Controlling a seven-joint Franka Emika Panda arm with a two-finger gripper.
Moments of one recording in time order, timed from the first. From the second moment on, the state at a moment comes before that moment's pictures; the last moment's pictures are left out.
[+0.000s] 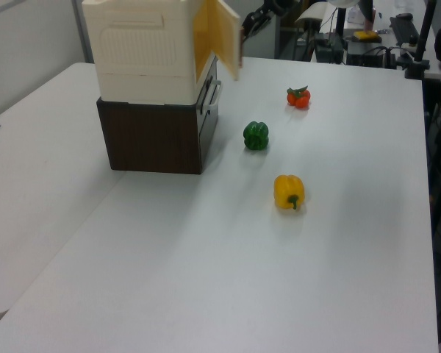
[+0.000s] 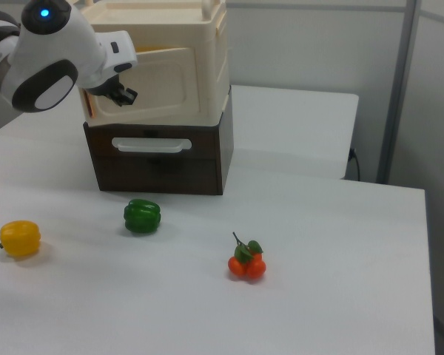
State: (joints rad) arm 0.05 0.22 -0.10 -1.64 0.53 2.54 -0.31
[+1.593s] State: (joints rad) arm 0.01 0.27 -0.02 -1.55 0.50 2.50 -0.29
